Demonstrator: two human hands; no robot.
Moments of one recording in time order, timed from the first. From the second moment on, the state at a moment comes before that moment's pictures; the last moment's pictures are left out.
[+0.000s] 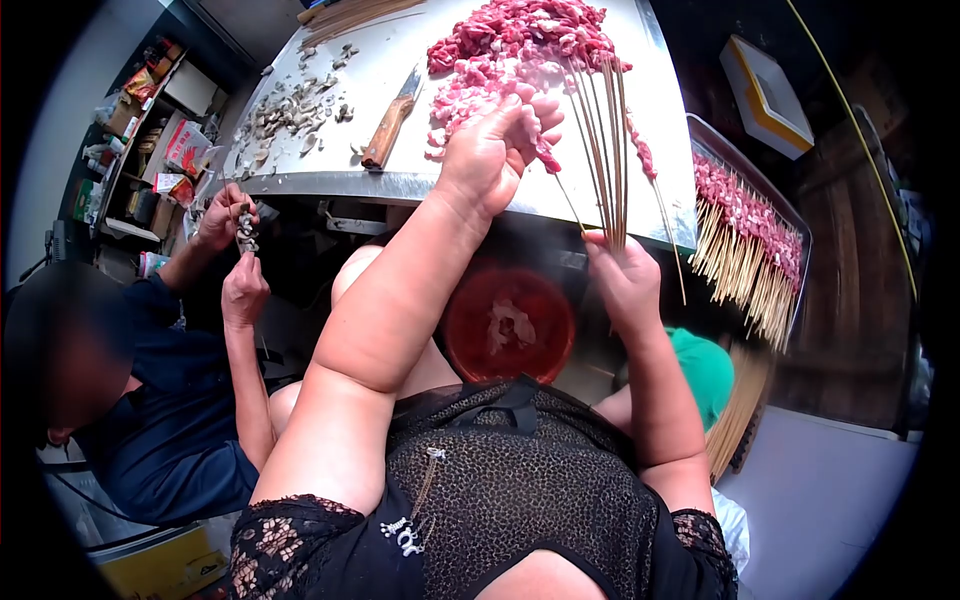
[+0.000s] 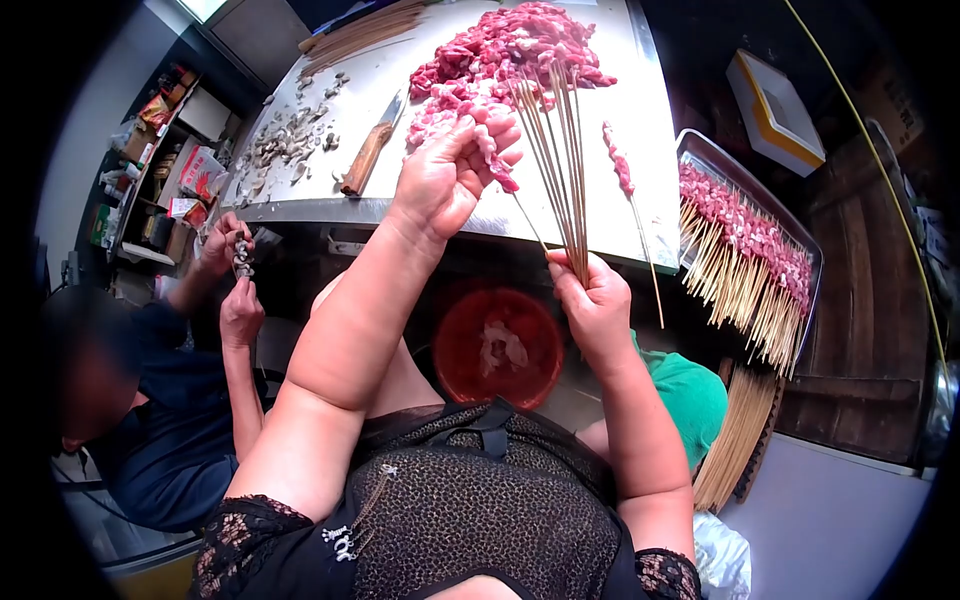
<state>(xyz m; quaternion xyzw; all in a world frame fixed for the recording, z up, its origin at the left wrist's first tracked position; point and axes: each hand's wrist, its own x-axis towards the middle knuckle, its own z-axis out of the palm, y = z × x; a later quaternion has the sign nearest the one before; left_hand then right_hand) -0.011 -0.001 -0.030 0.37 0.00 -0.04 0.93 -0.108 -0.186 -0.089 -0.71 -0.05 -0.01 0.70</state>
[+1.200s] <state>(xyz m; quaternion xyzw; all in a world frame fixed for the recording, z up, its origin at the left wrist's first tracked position) -0.009 0.007 -0.021 0.46 -0.02 -0.09 0.88 -0.108 -0.194 -0.086 -0.69 -0.04 0.00 0.72</state>
